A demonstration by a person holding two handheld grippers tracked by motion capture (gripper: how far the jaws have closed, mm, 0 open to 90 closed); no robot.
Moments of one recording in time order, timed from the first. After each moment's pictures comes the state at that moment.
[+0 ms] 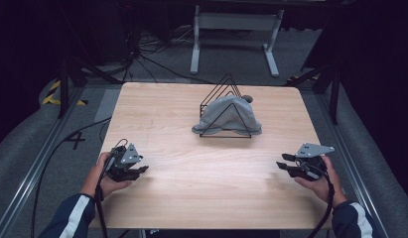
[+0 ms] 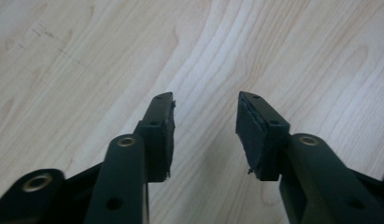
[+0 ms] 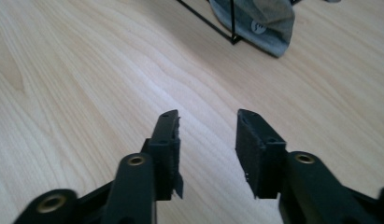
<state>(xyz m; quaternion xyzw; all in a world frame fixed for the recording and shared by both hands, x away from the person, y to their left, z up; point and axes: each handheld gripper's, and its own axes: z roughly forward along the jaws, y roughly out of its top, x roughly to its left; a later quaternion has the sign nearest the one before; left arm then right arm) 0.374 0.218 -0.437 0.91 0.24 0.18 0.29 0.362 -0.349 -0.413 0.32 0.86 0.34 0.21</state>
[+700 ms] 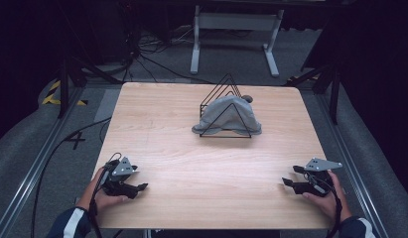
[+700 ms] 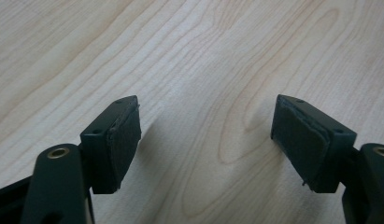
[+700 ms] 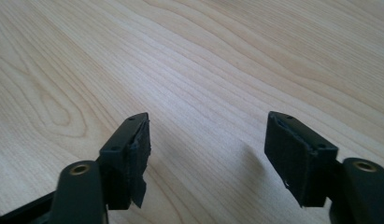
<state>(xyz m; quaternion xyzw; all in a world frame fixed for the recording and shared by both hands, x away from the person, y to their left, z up) 0.352 0.236 -0.474 0.89 0.28 0.12 0.34 0.335 -0.380 -0.456 0.39 0.83 0.34 0.19</state>
